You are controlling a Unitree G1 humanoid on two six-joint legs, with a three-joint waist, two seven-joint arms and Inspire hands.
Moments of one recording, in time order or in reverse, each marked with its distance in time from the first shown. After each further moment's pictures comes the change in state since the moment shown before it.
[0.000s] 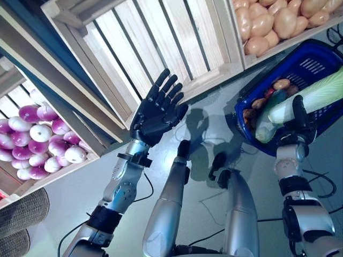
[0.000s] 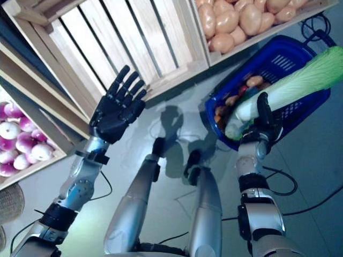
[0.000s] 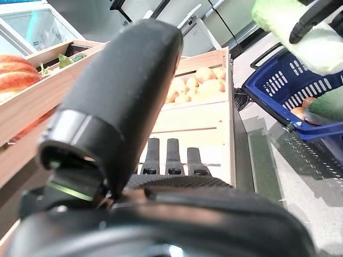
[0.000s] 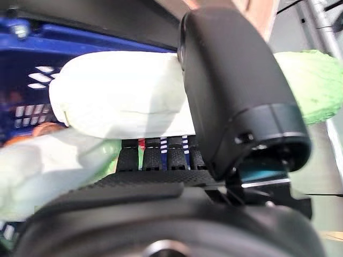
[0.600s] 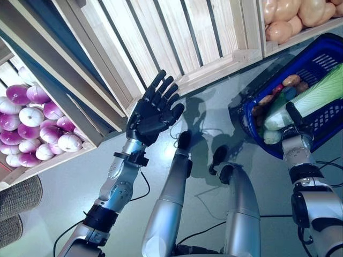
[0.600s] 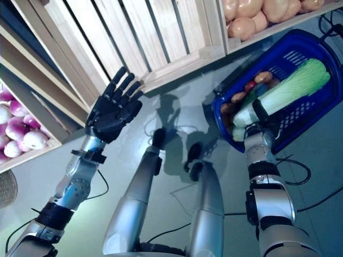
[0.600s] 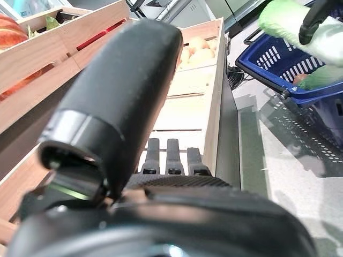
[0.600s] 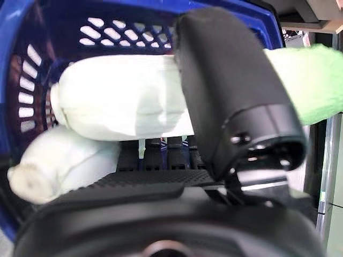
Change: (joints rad) left arm -0.002 0.035 0.010 0.015 0.002 0.022 0.009; right arm -0.114 -0.085 -0.002 0.134 0.034 0.215 -0.128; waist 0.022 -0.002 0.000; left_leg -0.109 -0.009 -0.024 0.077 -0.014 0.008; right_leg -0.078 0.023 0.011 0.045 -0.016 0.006
